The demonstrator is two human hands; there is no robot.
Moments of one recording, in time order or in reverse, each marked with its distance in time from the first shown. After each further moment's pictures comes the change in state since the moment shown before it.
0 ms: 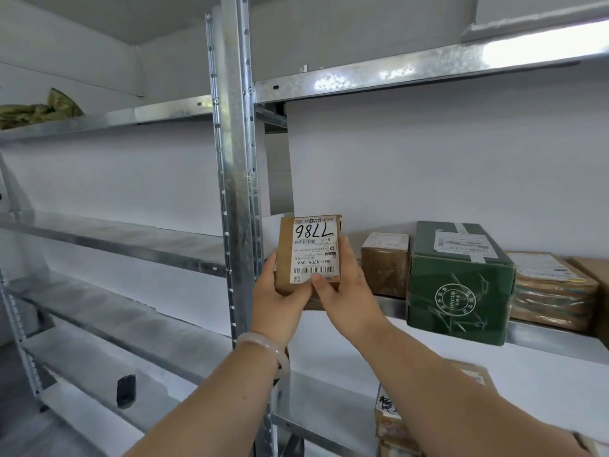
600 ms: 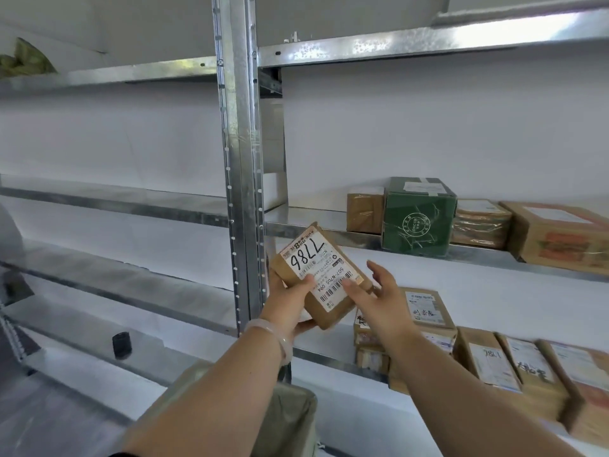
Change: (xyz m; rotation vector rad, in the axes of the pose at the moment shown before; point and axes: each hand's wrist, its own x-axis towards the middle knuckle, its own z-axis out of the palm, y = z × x) left_hand -0.125 -0.002 -0.032 -0.306 -0.137 -0.595; right_hand -0.161 0.006 -0.017 0.149 0.166 0.380
